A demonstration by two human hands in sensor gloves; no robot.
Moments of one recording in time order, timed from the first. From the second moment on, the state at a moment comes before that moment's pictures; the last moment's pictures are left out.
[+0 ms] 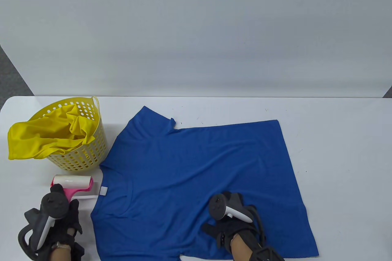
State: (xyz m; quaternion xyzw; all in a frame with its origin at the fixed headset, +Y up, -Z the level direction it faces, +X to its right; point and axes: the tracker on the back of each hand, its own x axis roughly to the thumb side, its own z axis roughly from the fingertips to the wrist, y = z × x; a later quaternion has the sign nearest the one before) left_hand -0.379 -0.746 -0.243 -0.07 0.29 0.12 0.95; right_hand 0.089 -0.804 -0.293 0.12 0.34 0.93 0.07
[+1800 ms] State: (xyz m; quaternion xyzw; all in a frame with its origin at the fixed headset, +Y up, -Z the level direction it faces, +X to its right) left_hand -0.111 -0.764 -0.360 -0.12 -0.02 -0.06 0.99; right_hand 0.176 -0.747 -0.307 0.04 0.20 0.94 0.29
